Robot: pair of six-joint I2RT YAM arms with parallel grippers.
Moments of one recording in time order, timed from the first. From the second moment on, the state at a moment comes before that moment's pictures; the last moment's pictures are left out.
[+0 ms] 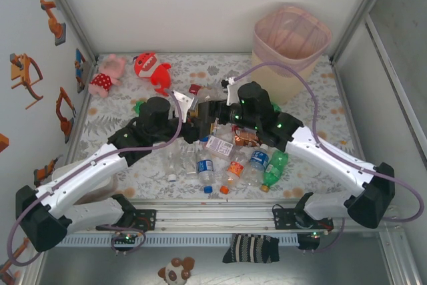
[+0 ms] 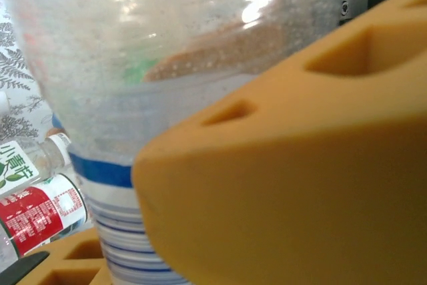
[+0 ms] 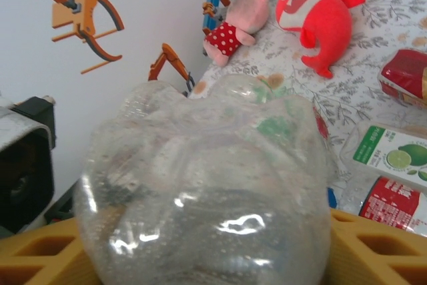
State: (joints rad) left arm -0.82 1.09 0.94 -0.25 0.29 -0.34; right arm 0.85 1.29 1.18 -0.24 -0.17 0.62
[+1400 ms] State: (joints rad) left arm -0.82 0.83 0.86 -0.37 0.06 -0.33; right arm 0.05 1.79 1.99 -0.52 -0.09 0.47
